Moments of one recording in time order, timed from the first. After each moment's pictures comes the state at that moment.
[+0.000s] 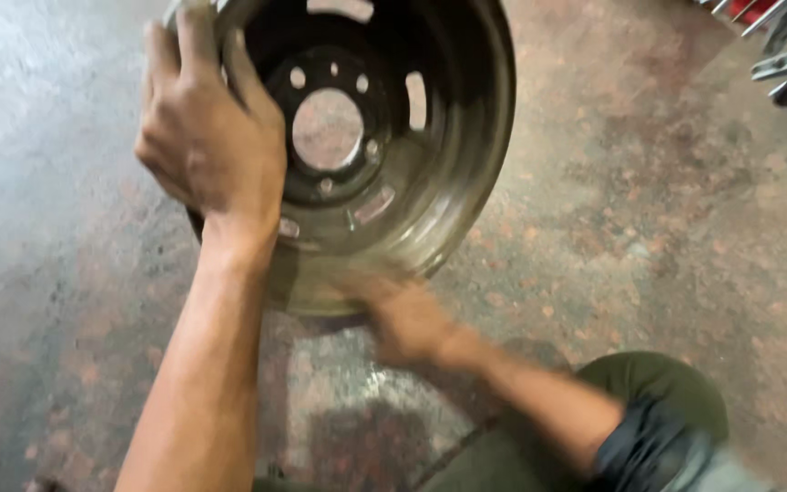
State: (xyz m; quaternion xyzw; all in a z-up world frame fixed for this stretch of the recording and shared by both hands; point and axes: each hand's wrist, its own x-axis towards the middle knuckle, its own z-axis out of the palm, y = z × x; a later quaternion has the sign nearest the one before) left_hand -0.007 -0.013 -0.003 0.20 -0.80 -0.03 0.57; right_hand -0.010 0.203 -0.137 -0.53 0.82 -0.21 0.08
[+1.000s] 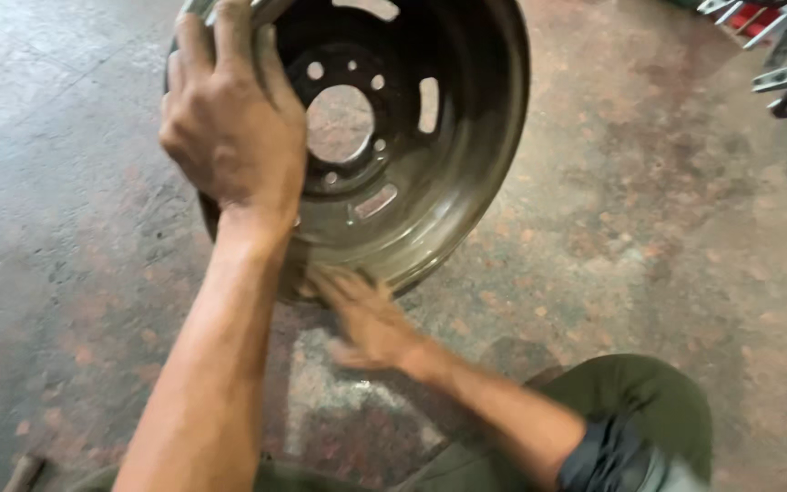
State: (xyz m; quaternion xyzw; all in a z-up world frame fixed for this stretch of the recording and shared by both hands) left_hand -0.017 -0.004 0.001 0.18 -0.78 -0.04 0.59; right_hand 0.010 0.188 -0.192 -0.51 0.82 -0.24 0.11
